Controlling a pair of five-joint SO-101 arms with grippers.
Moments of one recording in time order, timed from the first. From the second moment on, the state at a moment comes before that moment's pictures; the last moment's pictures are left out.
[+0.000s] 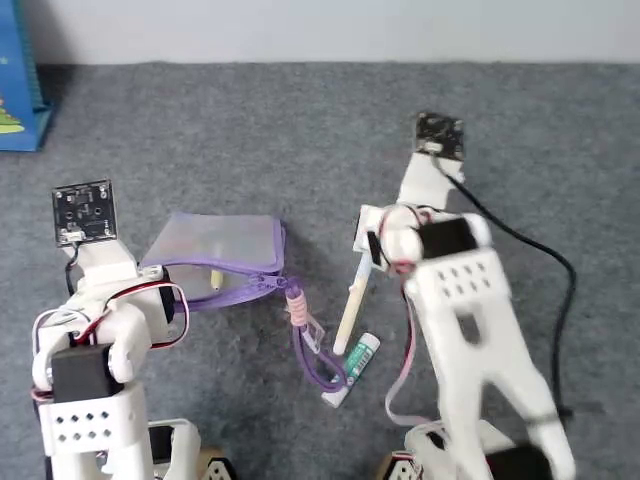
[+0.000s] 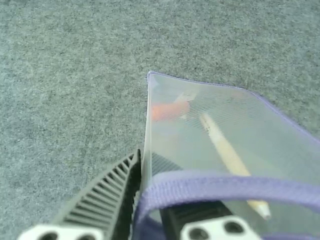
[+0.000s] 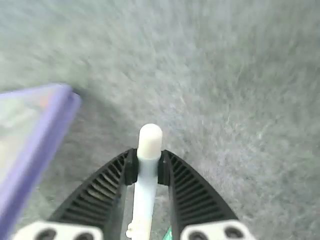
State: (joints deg) left arm -11.4 -62.4 47.8 76.7 9.1; right arm -16.2 -27.1 24.5 67.8 -23.4
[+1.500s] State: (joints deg) left arm -11.4 -62.4 47.8 76.7 9.1; right arm -48.8 -76.1 71.4 0.3 -2.1
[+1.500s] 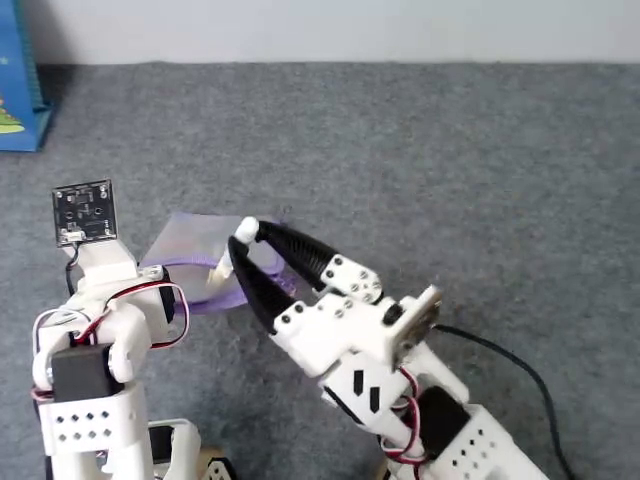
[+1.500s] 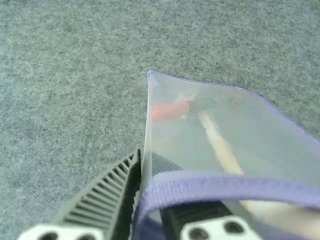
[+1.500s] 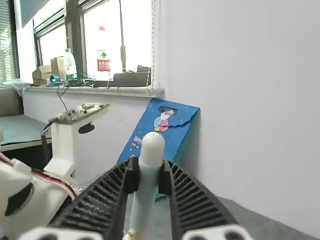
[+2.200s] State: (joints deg) left arm -11.5 -62.4 47.9 76.7 9.1; right arm -56.4 -76.5 77.7 4.3 11.2
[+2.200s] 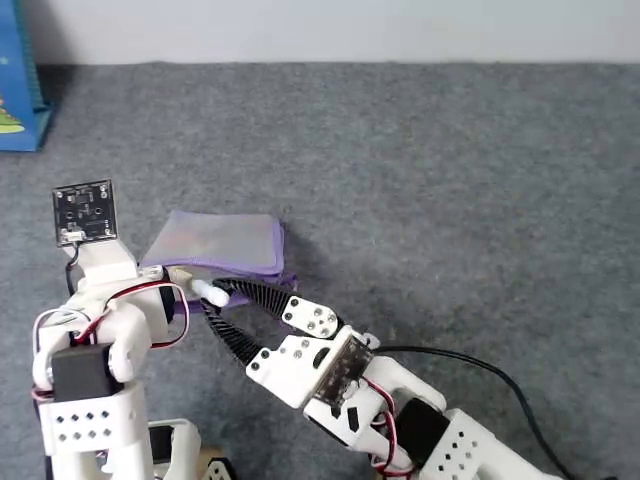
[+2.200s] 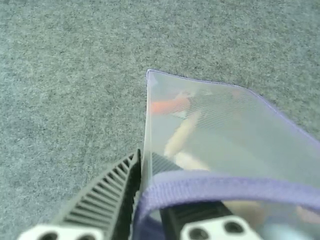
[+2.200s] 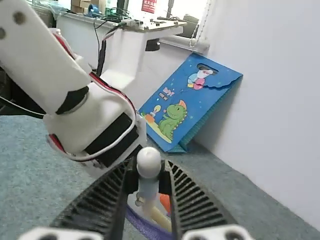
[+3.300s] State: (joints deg) left arm -12.0 -62.4 47.9 76.7 9.1; right arm -49.0 -79.5 70.2 22.2 10.1
